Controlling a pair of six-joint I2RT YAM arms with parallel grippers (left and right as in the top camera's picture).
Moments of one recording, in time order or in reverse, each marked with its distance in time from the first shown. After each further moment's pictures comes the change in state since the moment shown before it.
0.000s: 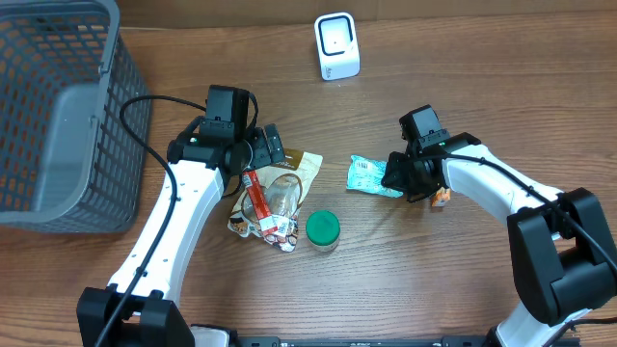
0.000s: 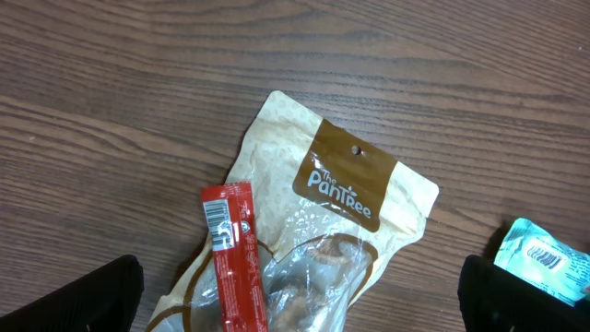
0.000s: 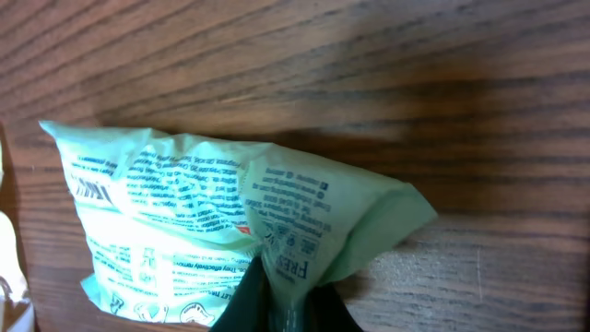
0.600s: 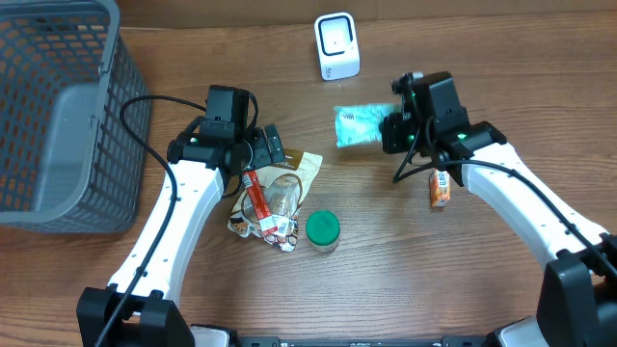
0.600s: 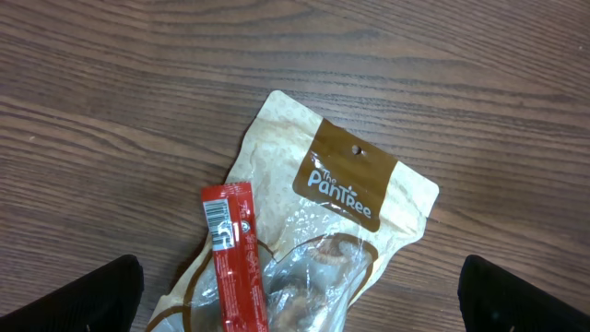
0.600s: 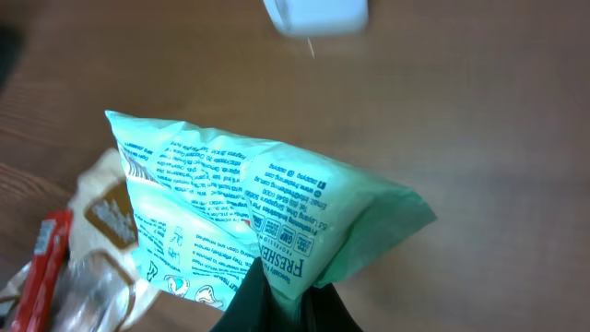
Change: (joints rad) left arm 0.000 0.000 0.000 0.000 0.000 0.000; right arm -0.001 -0.175 0.093 0.231 0.017 -0.354
